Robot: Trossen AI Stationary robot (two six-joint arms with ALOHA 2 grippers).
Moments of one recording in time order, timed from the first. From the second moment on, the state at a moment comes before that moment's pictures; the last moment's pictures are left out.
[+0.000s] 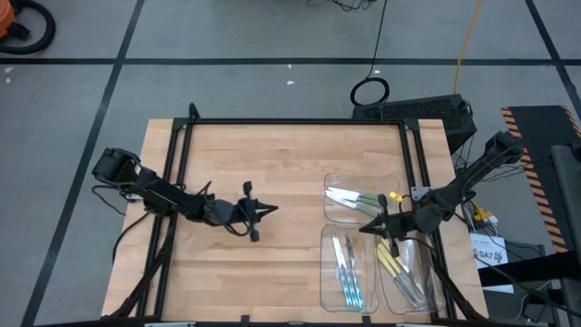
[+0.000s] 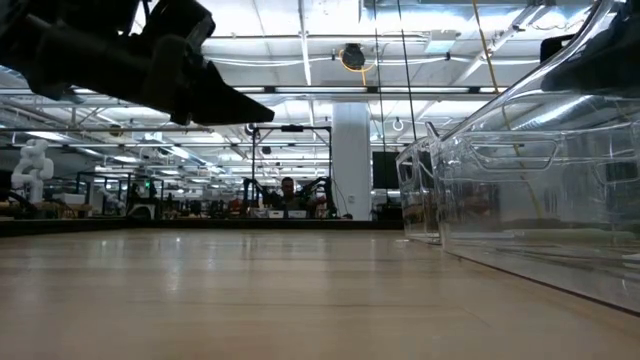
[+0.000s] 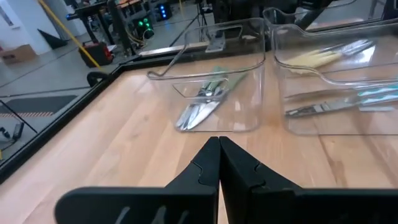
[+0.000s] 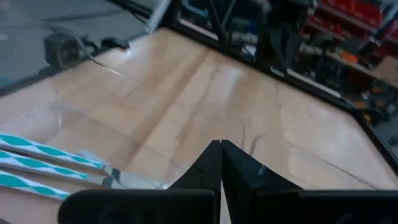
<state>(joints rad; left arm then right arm) -0.29 1.52 0.44 0.85 -0.47 0.10 0.68 0.65 0.14 0.21 0.50 -0.19</state>
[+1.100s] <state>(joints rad) -0.20 1.37 0.01 1.45 -0.29 0.19 0.62 0.44 0.02 0.35 0.44 -0.25</state>
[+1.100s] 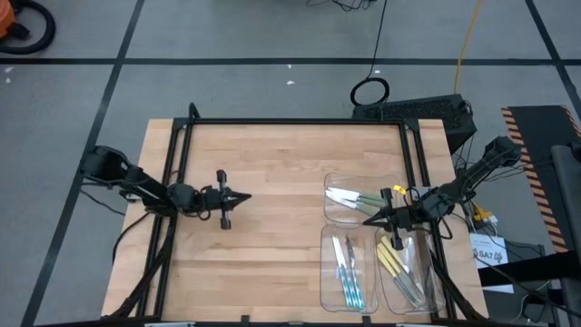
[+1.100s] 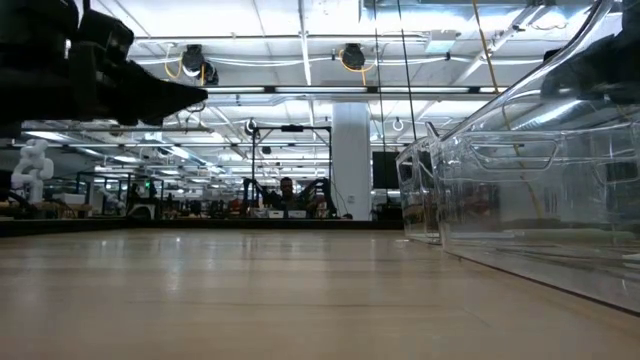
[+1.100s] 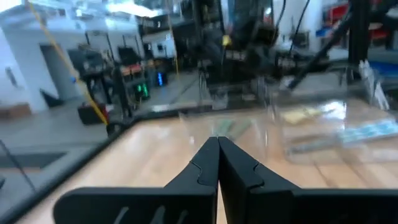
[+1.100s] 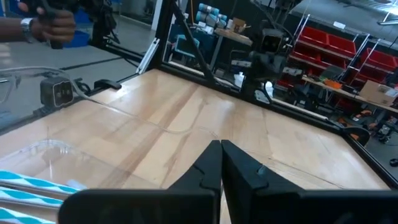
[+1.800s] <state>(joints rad) -0.21 0.58 0.01 0.54 -0.23 0.11 0.61 0.04 0.02 0.06 0.44 -0.27</state>
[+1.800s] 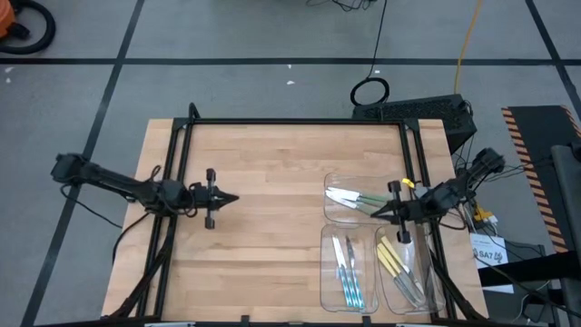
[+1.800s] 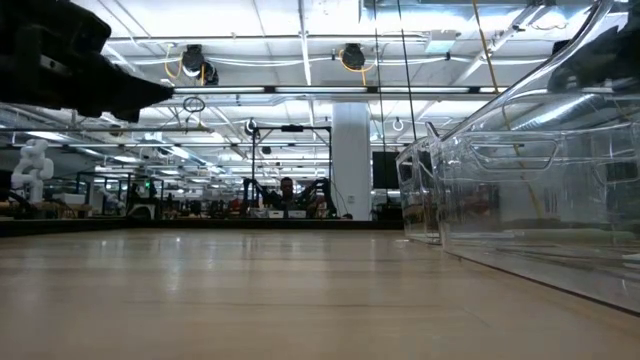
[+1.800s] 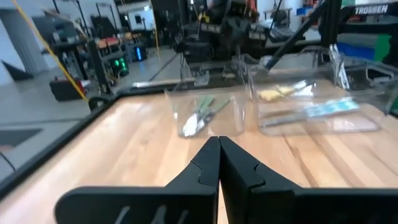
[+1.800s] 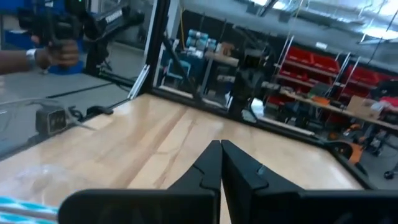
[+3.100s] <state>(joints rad) -0.07 0.06 0.01 0.02 0.00 0.16 0.35 0.00 0.02 0.04 0.23 -0.25</state>
